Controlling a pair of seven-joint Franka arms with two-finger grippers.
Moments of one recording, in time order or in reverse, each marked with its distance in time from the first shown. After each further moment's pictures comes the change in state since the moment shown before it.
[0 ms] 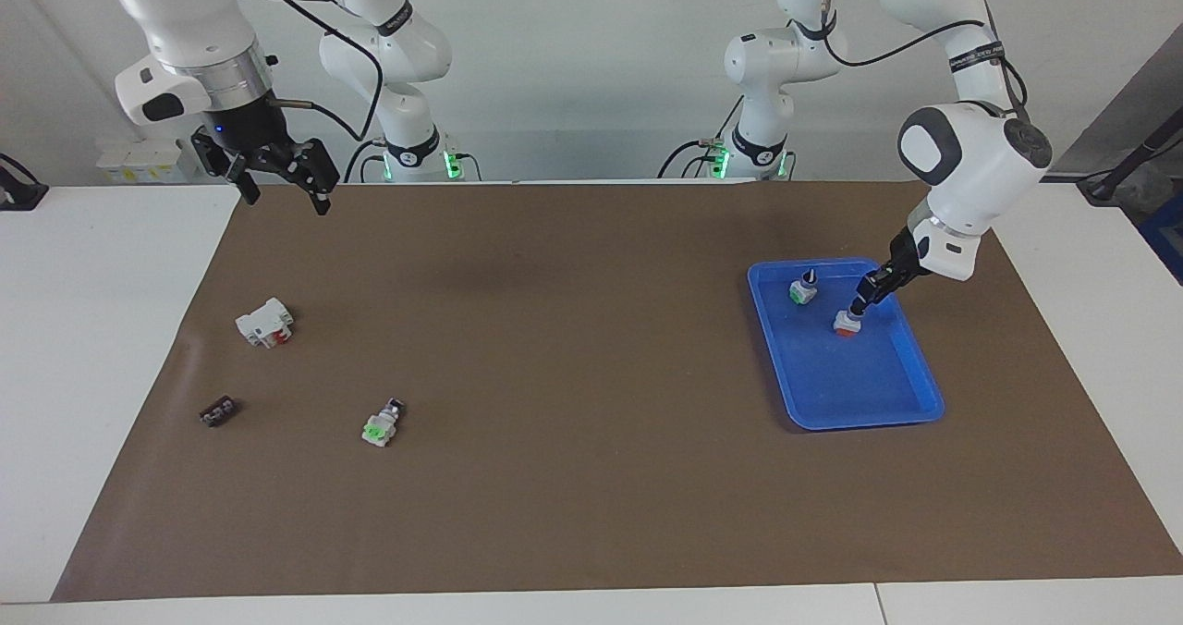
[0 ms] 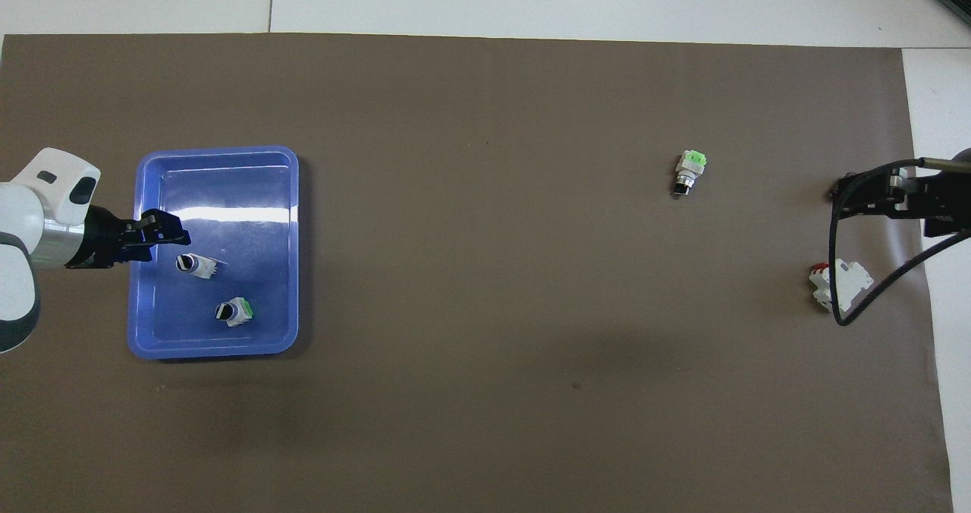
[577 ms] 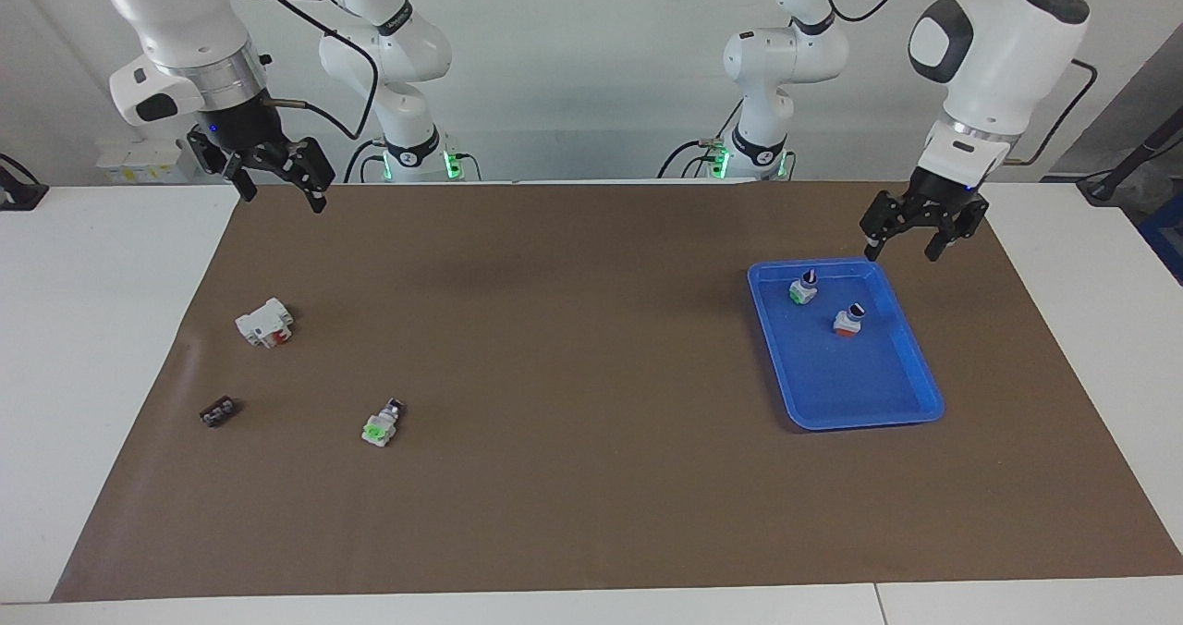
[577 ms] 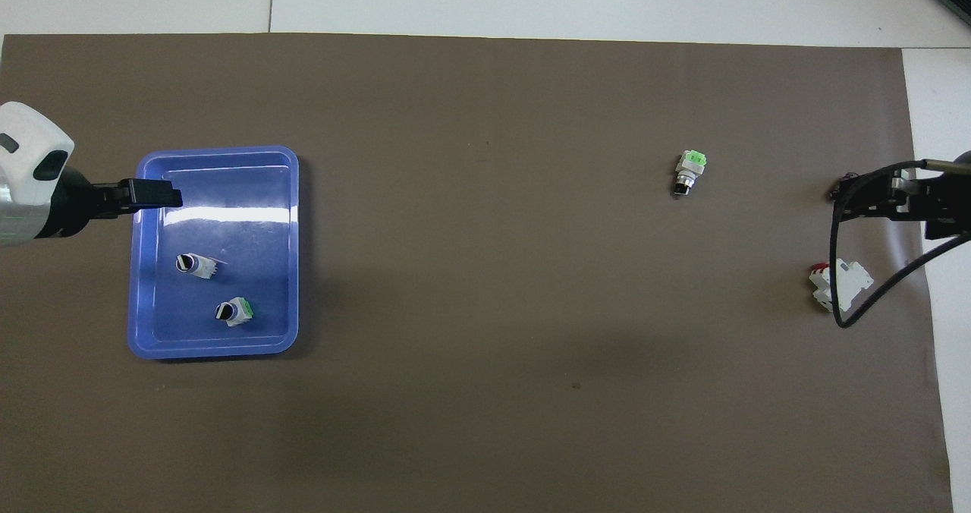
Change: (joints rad) left arm -0.074 -0.138 -0.014 0.213 0.162 -0.243 0.108; right arm 0.025 -0.002 -0.032 0.000 0.004 -0.002 0.000
